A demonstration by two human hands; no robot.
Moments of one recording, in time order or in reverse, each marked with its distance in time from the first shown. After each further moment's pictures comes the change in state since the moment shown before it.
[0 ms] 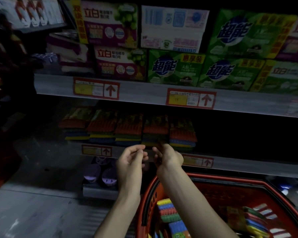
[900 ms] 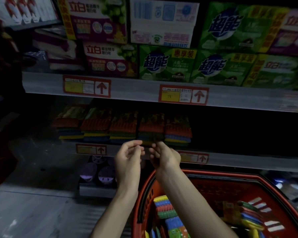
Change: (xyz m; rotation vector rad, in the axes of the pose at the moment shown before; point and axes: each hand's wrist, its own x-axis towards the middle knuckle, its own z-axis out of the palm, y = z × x) left_hand 0.003 -0.007 0.007 0.075 -0.023 0.083; right_hand -0.003 -0.002 -0.016 -0.040 -0.070 -0.041
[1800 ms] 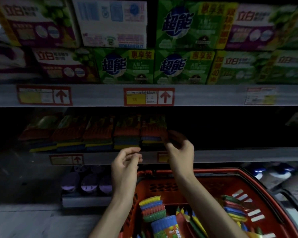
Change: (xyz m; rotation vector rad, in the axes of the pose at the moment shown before) left_hand -0.014 -0.016 0.041 0.111 -0.133 0.010; right_hand 0.056 -0.053 -0.083 -0.552 -0.073 -0.757
